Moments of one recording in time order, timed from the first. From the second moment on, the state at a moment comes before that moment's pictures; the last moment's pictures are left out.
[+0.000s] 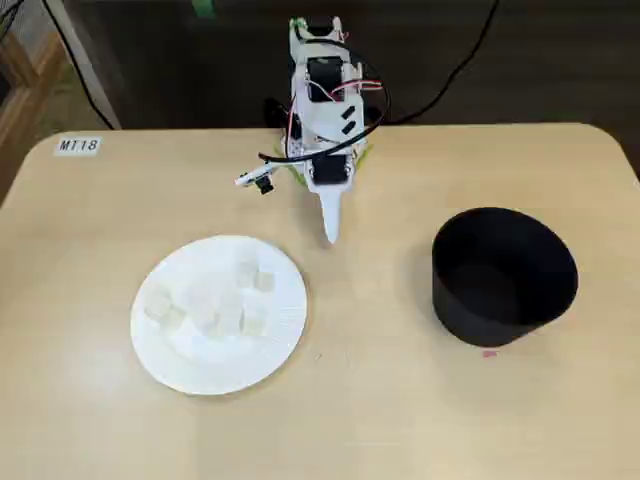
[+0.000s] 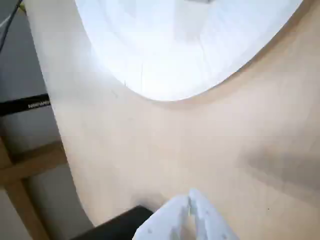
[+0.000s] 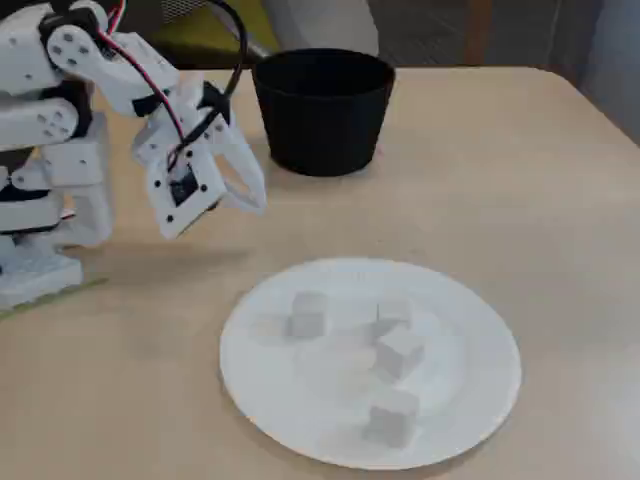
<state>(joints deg) -2.7 186.1 171.0 60.9 -2.8</state>
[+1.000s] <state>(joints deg) 23.6 125.9 116.5 66.3 -5.4</state>
